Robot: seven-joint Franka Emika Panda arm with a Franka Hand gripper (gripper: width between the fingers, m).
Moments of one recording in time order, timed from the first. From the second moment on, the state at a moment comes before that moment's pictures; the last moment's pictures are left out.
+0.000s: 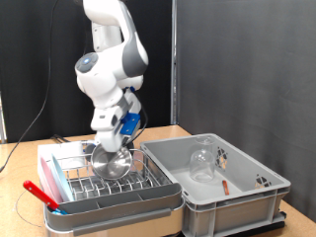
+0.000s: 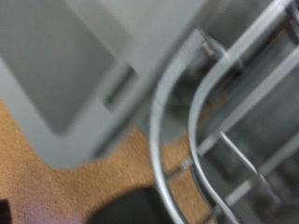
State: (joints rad) arm -0.02 -0.38 -0.29 -2.77 0.37 2.08 -0.48
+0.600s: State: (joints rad) arm 0.05 -0.53 -0.25 -2.76 0.44 1.97 -0.55
